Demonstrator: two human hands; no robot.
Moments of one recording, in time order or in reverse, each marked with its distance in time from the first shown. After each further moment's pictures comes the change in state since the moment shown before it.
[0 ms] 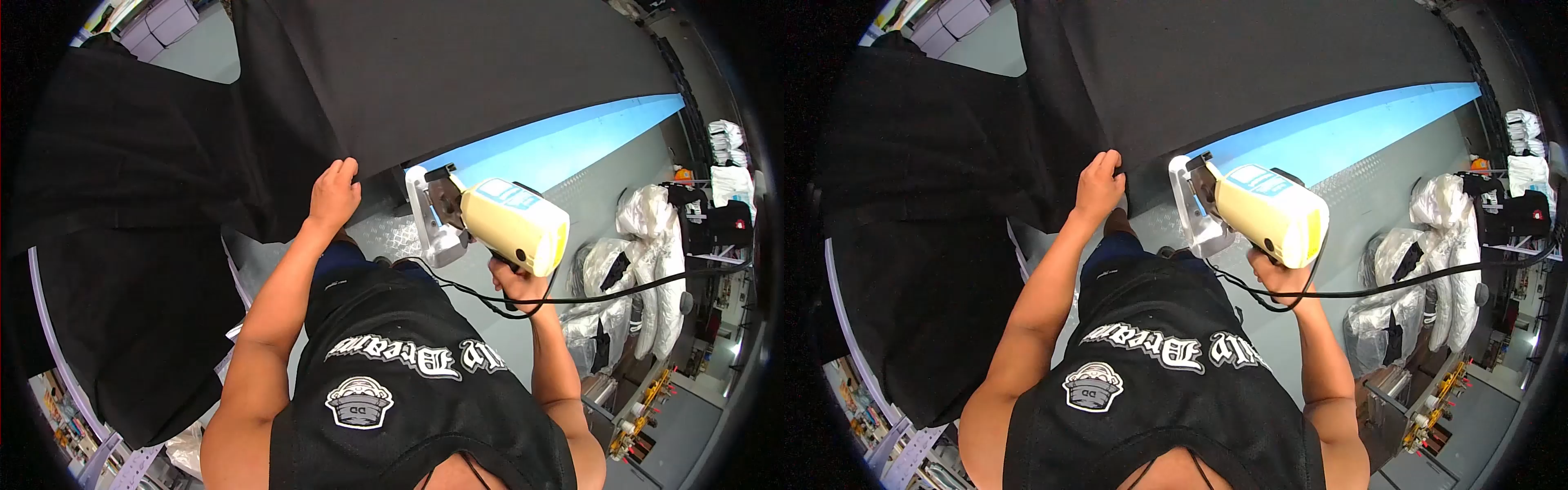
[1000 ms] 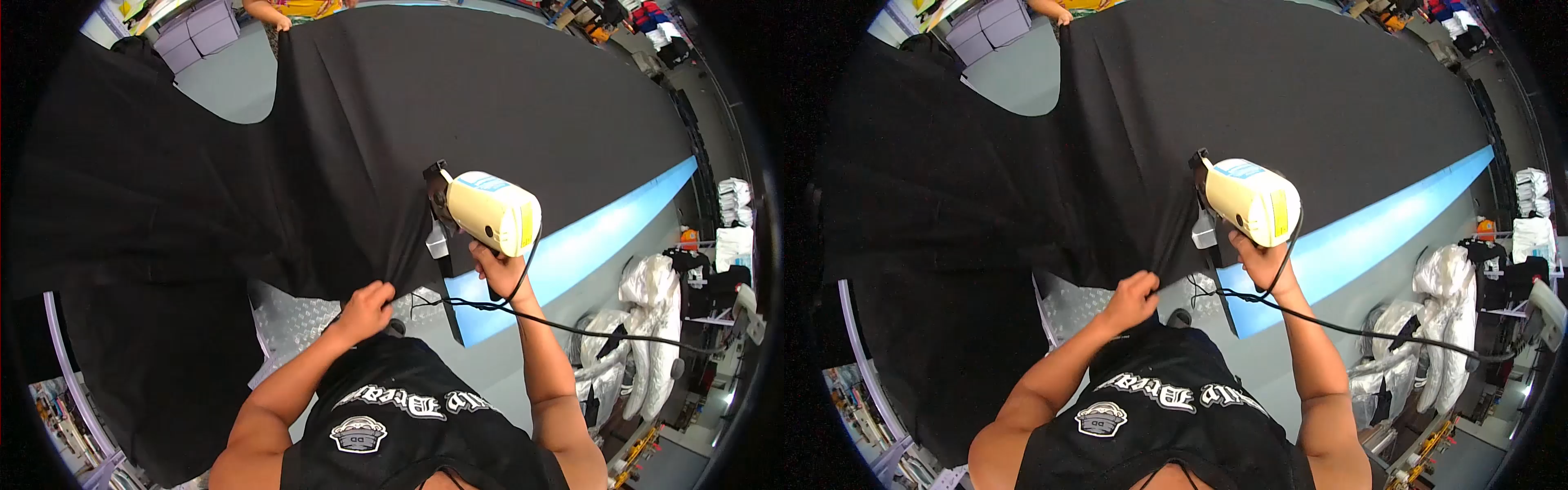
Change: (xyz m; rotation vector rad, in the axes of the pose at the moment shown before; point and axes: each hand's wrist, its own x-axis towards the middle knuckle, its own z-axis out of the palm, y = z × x) left_hand -0.193 0.158 -0.009 -0.359 -0.128 -0.078; right_hand 0.006 -0.009 -0.014 0.104 -0.122 -0.202
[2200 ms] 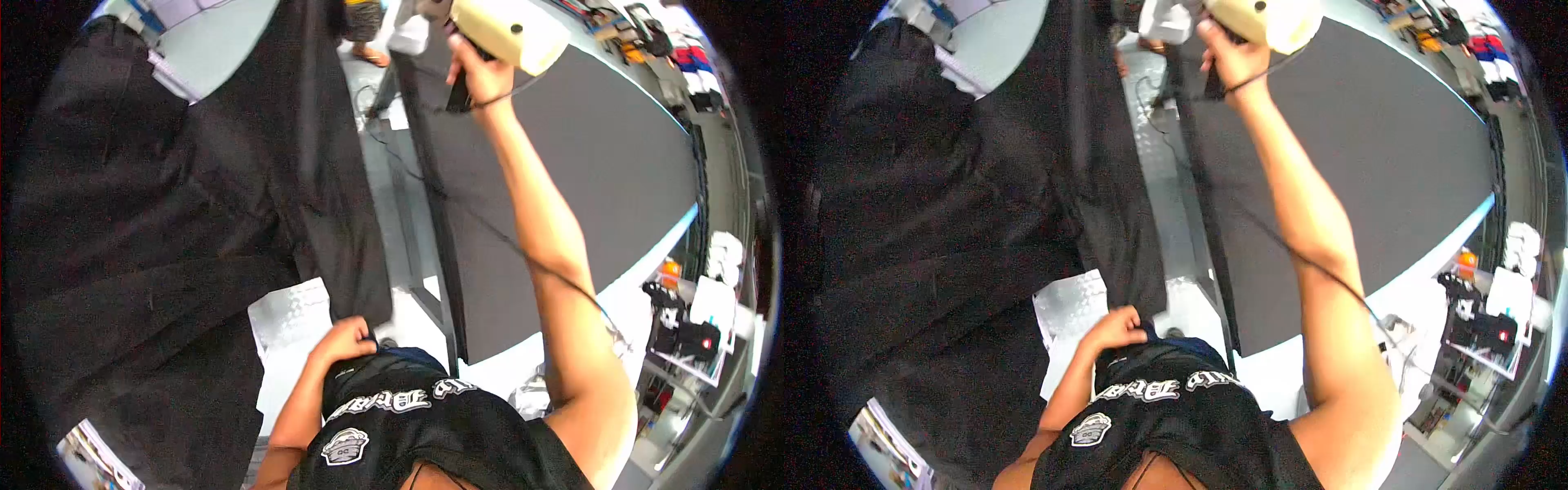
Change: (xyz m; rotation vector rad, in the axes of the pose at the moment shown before) left_hand -0.163 -0.022 0.138 -0.270 -0.340 -0.656; right_hand 0.222 -0.074 0.049 0.309 -0.035 -0.624
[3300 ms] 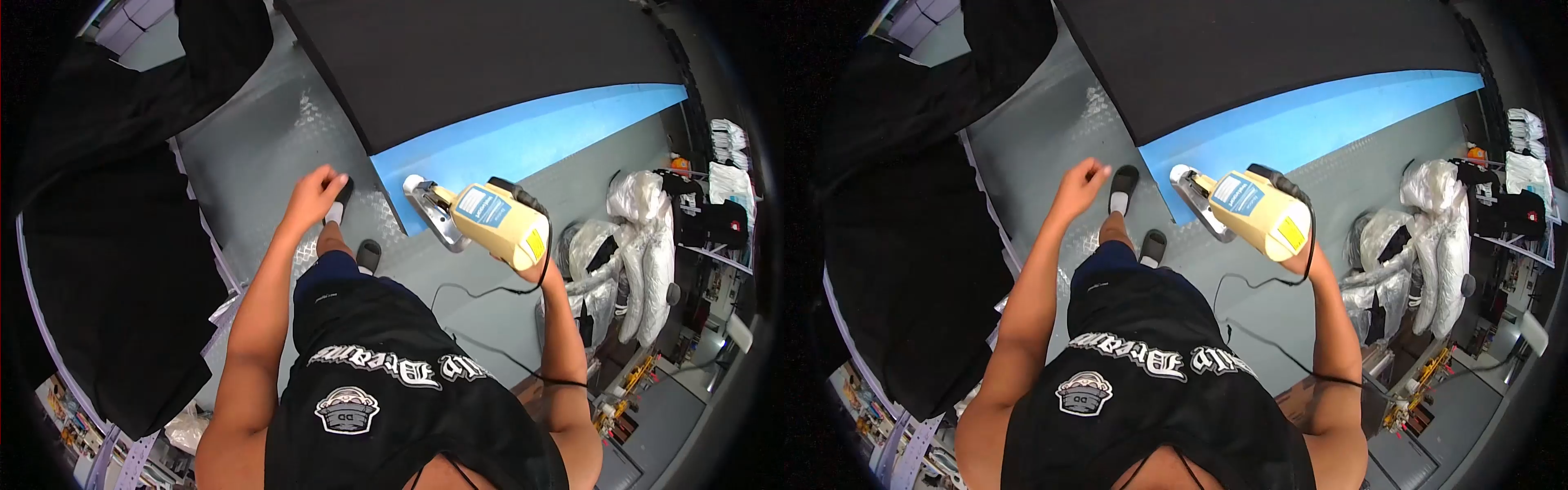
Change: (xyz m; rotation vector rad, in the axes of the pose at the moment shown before) left_hand 0.050 0.106 0.020 0.132 0.328 0.232; right_hand -0.585 -0.099 -0.316 -0.933 -0.655 0.202
